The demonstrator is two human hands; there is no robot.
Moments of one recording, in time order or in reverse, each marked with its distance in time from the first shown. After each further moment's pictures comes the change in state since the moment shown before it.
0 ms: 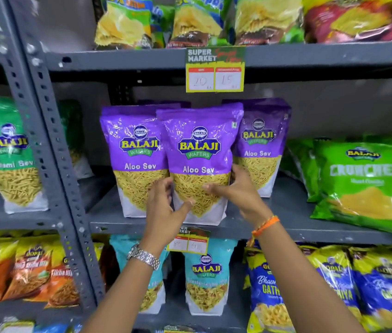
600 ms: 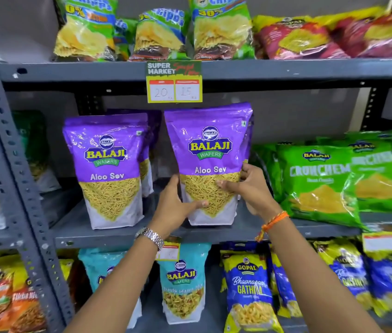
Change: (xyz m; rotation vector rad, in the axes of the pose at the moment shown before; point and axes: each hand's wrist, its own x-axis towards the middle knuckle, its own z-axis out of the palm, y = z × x) left_hand 0.023 0.046 0.070 -0.069 -0.246 -0.020; right_hand -0.012 -0.020 -0.092 0.073 0.106 -0.029
